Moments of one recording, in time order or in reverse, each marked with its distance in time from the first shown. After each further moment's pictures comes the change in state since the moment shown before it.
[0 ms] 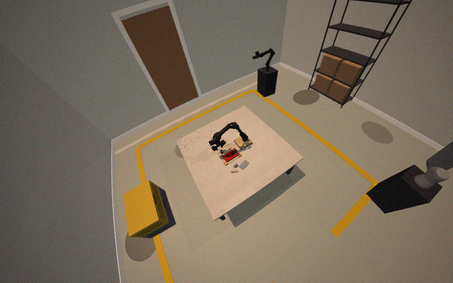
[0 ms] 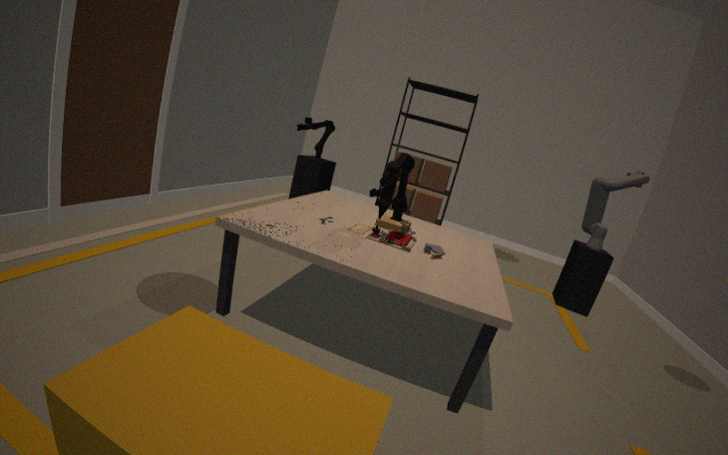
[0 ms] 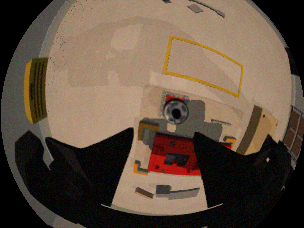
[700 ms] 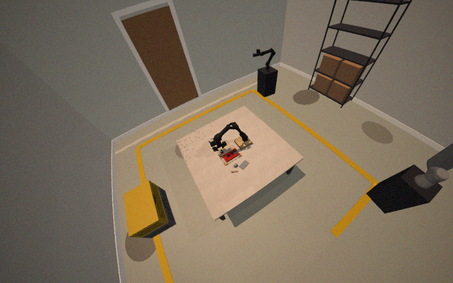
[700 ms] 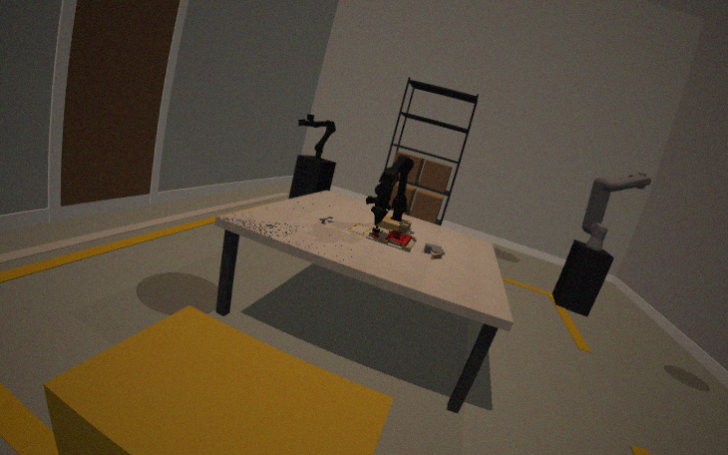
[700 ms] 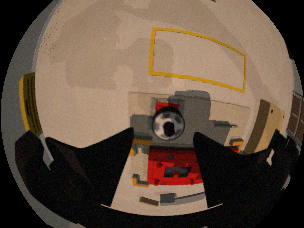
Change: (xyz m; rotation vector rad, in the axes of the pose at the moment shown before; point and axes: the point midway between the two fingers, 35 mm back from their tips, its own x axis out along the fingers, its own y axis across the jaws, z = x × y) arm 0.043 -0.014 0.006 0.110 0.022 -0.033
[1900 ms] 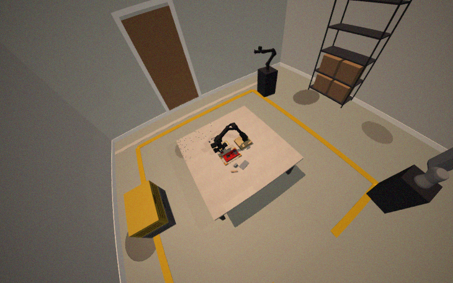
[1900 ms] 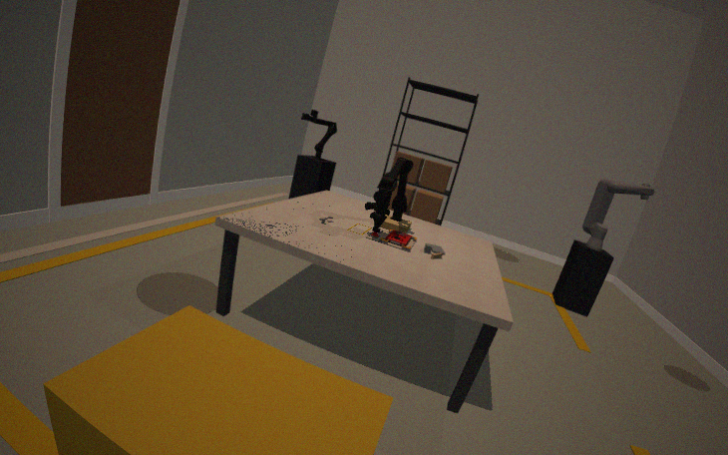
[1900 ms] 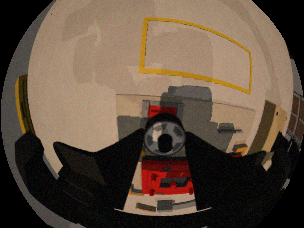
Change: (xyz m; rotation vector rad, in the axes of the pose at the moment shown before) arm 0.029 -0.006 -0.002 -0.001 0.002 -0.026
